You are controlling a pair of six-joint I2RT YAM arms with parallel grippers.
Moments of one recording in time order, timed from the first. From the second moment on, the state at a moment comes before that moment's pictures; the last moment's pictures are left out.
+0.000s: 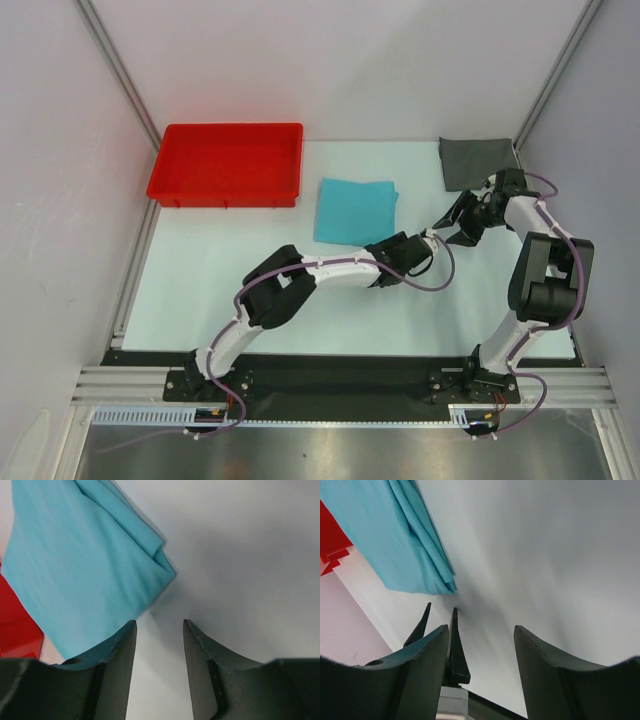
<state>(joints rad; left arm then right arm) -1.09 2.30 1.72 -0.35 -0.60 0.25 -0.19 1.75 1.23 -0.65 -0.55 0.46</state>
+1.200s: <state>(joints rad) -0.97 2.36 1.92 -0.45 -0.39 0.22 -0.16 1.88 1.23 -0.40 -0.76 0.62</state>
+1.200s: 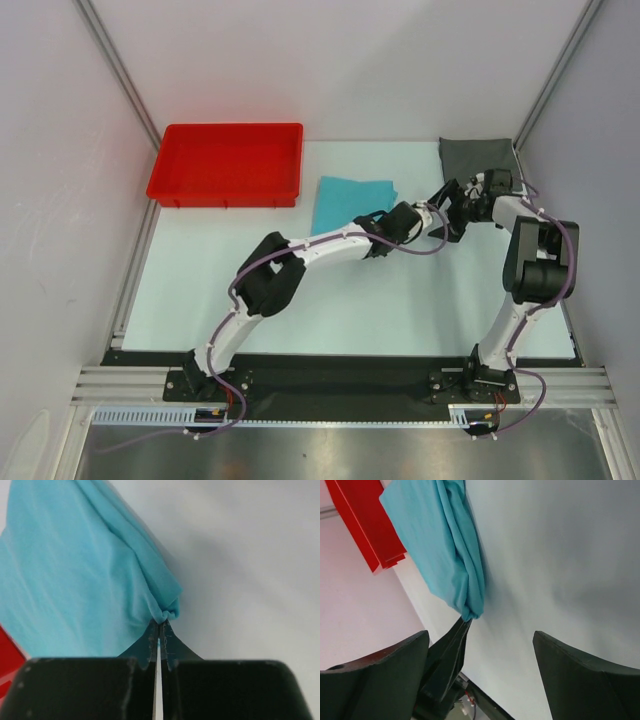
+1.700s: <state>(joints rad) -0.89 2.20 1.82 -0.45 -0.26 0.18 0.02 2.16 1.51 -0.29 -0.82 0.70</state>
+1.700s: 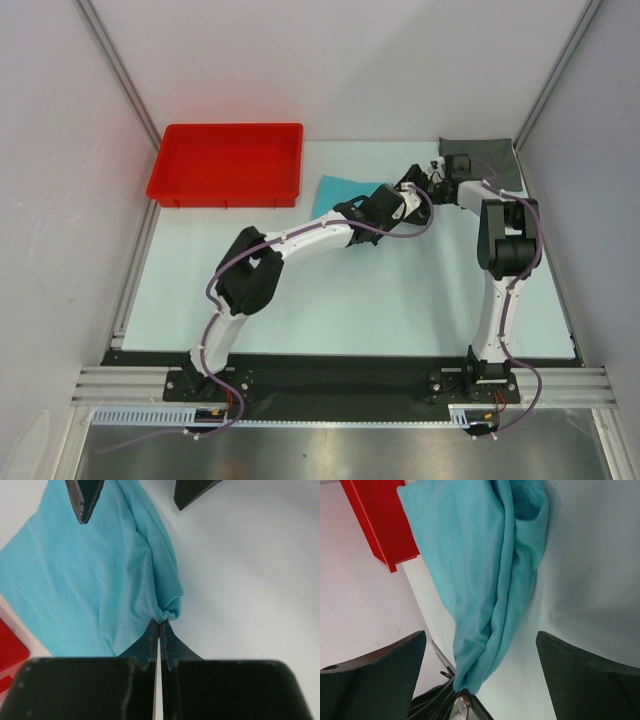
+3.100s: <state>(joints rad) -0.86 1.96 1.70 -0.55 -0.10 -0.09 0.14 2.31 2.05 -0.62 -0.39 0.41</state>
